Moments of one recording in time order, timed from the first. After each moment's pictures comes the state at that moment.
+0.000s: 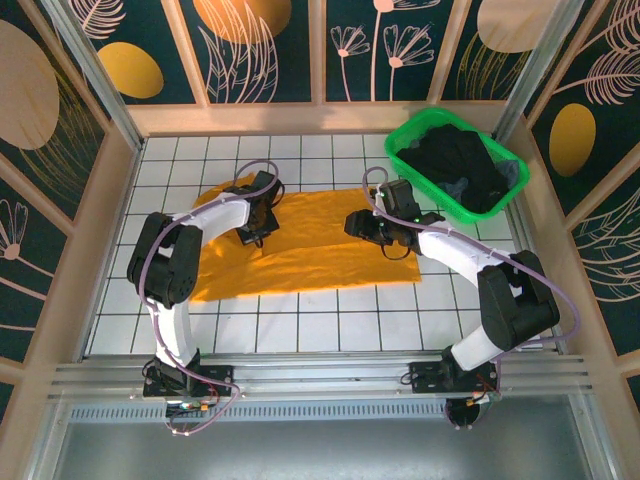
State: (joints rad) left arm -0.43 1.93 1.31 -0.68 -0.18 -0.86; right arm 0.46 1.54 0.94 -0.22 -0.35 0.62
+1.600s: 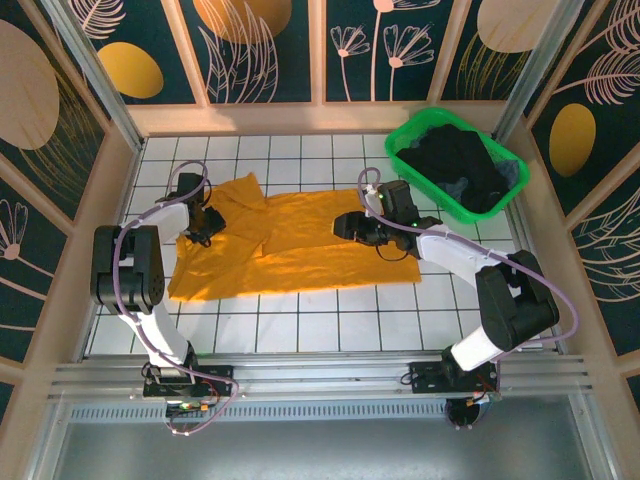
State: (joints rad) left arm -0.02 1.80 1.09 -0.46 0.06 -0.67; right arm 0.48 1.54 0.90 -0.08 -0.57 0.62
